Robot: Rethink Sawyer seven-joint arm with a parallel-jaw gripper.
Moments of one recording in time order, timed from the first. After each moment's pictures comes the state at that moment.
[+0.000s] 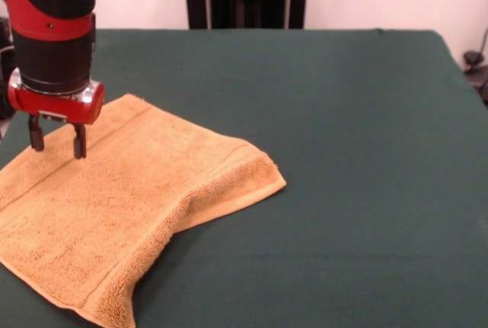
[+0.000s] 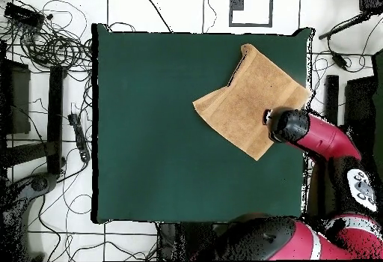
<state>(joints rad) -0.48 -0.34 -0.09 1.31 -0.12 0.47 1.44</state>
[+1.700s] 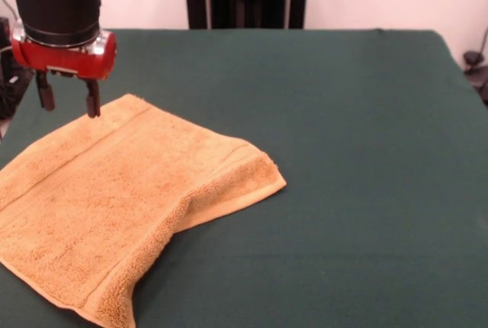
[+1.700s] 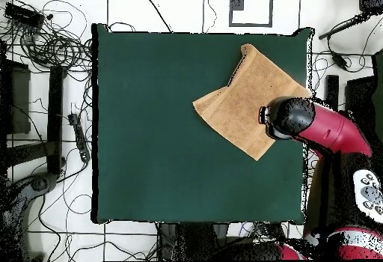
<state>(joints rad) -0.44 -0.46 -0.09 1.32 -0.12 0.69 1.44</state>
